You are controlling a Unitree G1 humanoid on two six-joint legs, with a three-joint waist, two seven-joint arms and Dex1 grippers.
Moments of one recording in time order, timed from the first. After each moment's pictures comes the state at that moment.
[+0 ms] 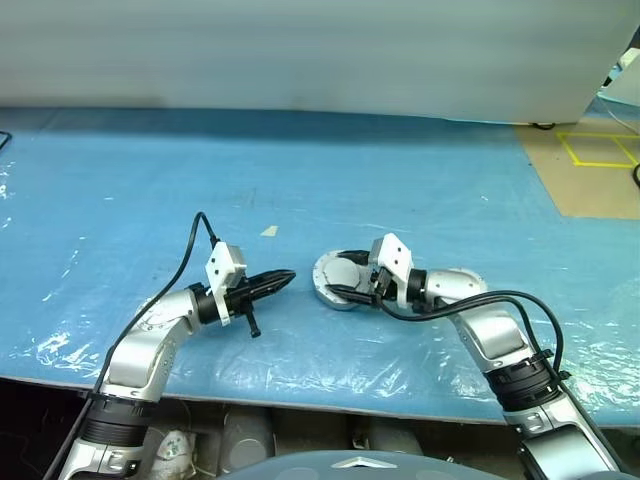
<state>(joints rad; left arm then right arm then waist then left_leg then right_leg) -0.10 0.41 -0.03 -0.14 -0.40 0.22 -0.99 -0.29 -0.45 0.25 -0.08 0.18 0.28 0.90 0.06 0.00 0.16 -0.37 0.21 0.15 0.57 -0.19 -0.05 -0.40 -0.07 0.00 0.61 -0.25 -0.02</state>
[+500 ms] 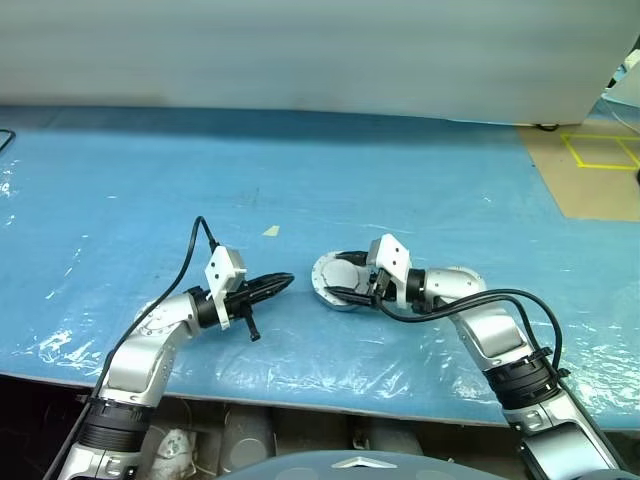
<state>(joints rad) -0.08 0.42 -0.05 -0.14 -0.39 0.20 -0.97 -0.30 -0.48 0.26 -0.08 0.16 0.26 0.93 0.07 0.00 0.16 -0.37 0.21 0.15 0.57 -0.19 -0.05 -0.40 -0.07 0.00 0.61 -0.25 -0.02</state>
